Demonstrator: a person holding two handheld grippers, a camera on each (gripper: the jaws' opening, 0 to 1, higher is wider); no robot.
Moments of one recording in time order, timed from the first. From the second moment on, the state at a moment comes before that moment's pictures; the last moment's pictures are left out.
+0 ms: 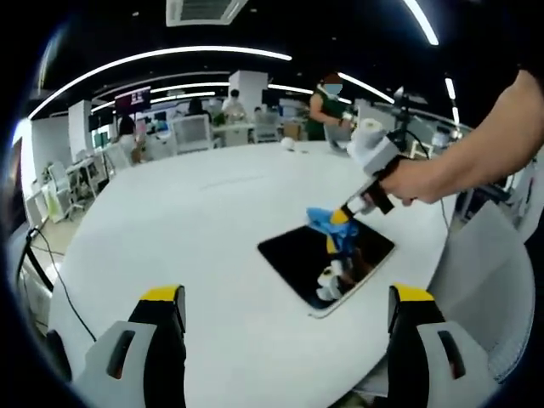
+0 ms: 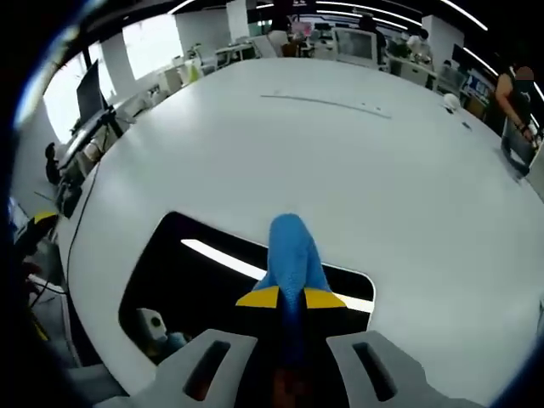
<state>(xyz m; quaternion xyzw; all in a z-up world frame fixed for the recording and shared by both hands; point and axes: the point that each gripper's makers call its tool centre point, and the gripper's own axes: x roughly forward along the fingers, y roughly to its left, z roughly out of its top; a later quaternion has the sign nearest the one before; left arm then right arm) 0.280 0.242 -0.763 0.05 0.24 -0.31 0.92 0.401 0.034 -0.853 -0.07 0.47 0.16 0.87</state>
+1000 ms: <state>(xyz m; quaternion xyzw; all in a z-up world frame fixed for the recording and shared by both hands) 0.267 0.294 -0.742 0.02 0.23 -0.27 0.93 0.422 0.145 -0.859 -0.10 0.48 0.22 0.85</state>
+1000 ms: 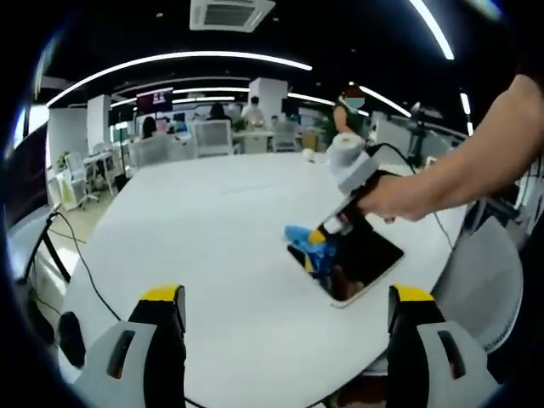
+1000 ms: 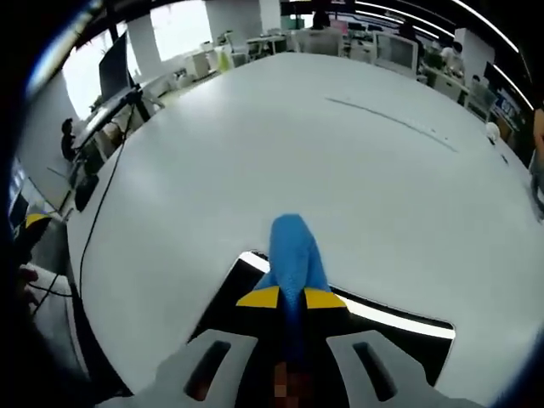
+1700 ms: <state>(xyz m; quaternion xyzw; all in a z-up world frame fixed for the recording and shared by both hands) 0.262 0.293 -0.750 0.00 0.24 -0.27 0.93 0.423 0.171 -0.860 -0.13 0.47 0.24 0.84</state>
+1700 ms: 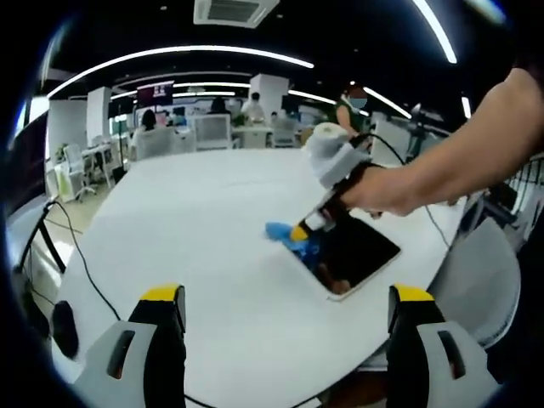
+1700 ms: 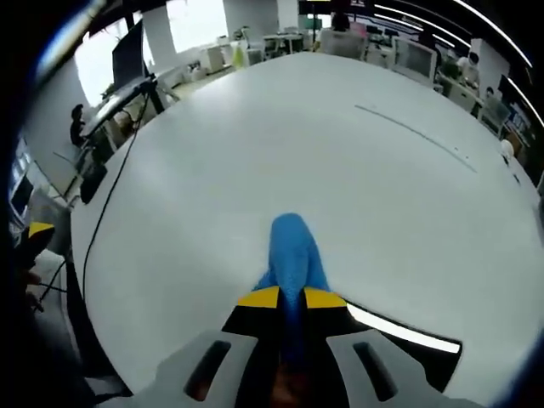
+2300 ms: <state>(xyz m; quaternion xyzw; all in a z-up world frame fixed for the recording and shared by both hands) 0.261 0.287 -0.749 0.02 0.24 -0.29 0.93 0.401 0.170 -0.851 -0.17 0.46 0.26 0.83</state>
